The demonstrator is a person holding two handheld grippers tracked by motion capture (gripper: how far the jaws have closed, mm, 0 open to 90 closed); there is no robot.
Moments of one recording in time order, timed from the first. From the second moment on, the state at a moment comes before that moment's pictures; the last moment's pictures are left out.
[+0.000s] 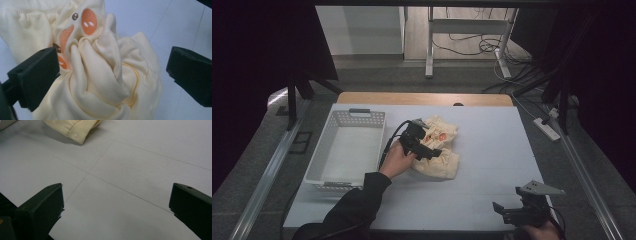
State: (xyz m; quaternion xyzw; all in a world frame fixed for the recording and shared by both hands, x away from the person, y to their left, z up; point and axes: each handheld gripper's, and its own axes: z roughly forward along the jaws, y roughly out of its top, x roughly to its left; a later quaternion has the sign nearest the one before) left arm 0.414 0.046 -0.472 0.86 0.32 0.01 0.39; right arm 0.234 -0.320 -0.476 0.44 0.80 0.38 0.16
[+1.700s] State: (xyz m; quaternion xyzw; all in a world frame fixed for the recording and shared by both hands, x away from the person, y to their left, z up) left arm 0.388 0.084 -0.462 0.86 0.31 0.04 0.40; right arm 0.233 -0.321 -0.475 0.44 0.80 0.38 0.16
